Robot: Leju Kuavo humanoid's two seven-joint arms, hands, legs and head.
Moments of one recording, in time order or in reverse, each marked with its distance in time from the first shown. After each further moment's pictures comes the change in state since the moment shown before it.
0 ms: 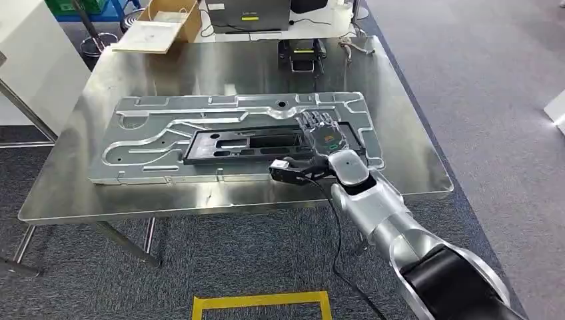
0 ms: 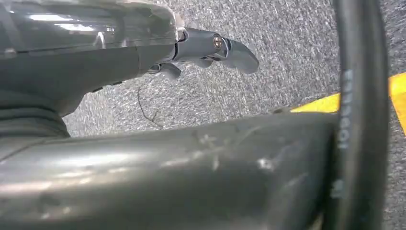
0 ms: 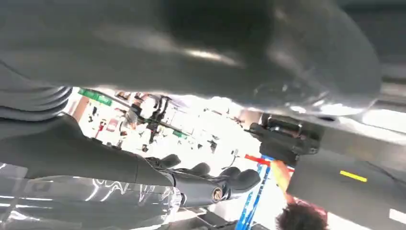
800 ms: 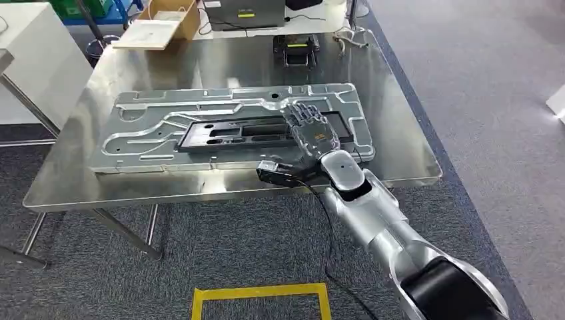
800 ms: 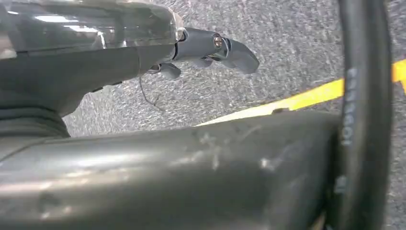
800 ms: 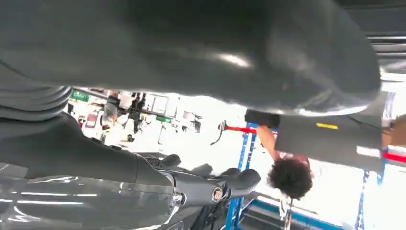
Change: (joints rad) left arm 0.006 -0.014 0.026 0.000 0.018 -0.020 -0.012; right arm 0.076 0.003 0.014 -0.212 -0.021 -0.034 -0.020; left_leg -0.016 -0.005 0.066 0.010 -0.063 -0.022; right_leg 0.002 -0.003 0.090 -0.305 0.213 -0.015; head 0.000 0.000
